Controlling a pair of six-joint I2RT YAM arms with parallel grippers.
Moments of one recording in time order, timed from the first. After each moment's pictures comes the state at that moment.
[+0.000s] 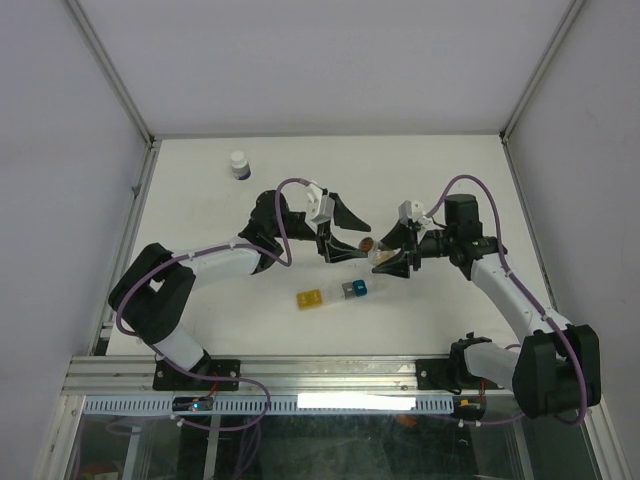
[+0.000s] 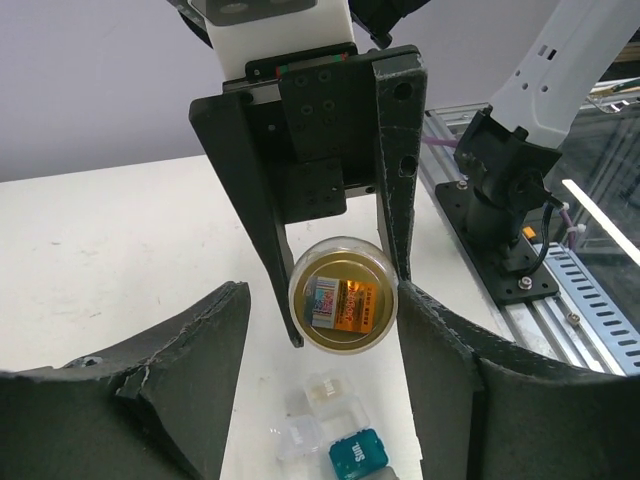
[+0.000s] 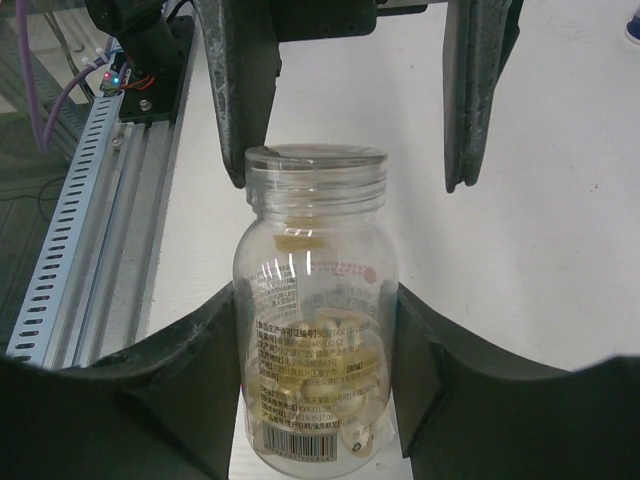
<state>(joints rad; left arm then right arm) -0.70 1.61 0.87 0.93 1.01 -0.07 0.21 1.14 0.72 -0.31 -1.29 -0.63</state>
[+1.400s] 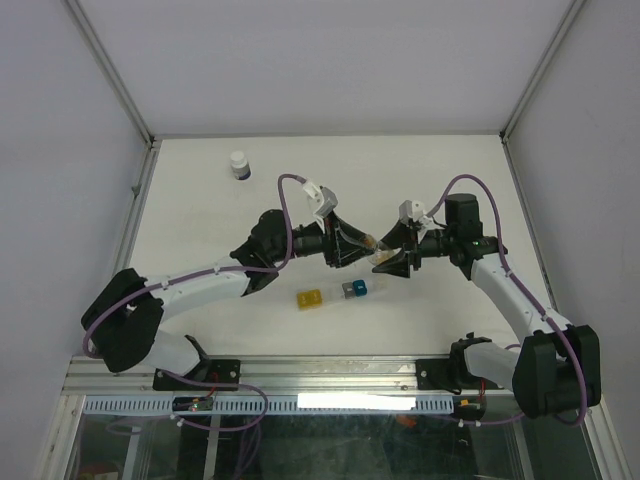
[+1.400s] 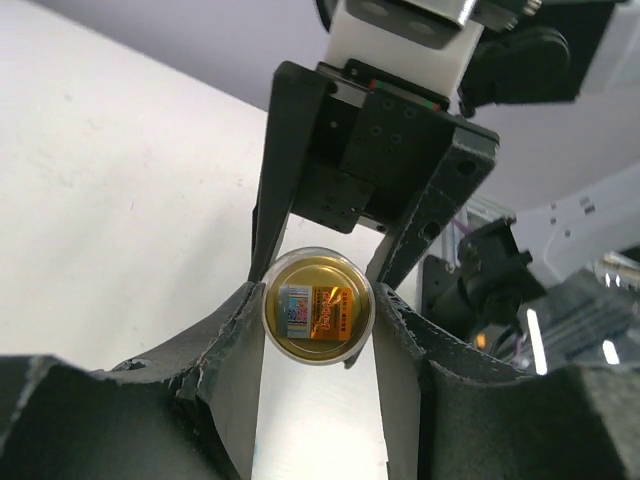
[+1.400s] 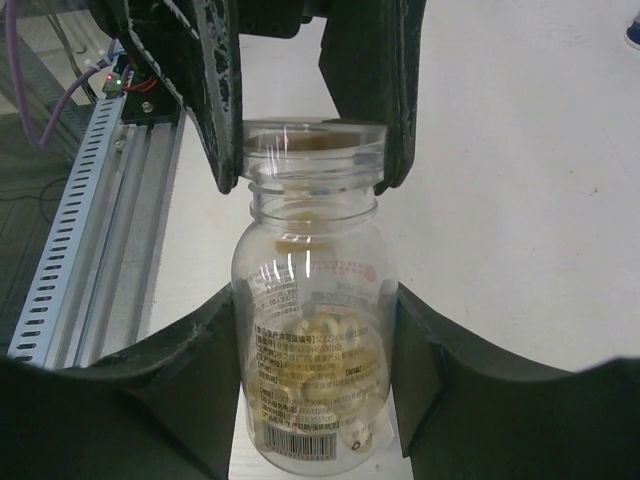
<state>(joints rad) -0.82 1.44 0.79 0.72 0.58 -0.35 0.21 1.14 0.72 -0.30 -1.29 -0.63</state>
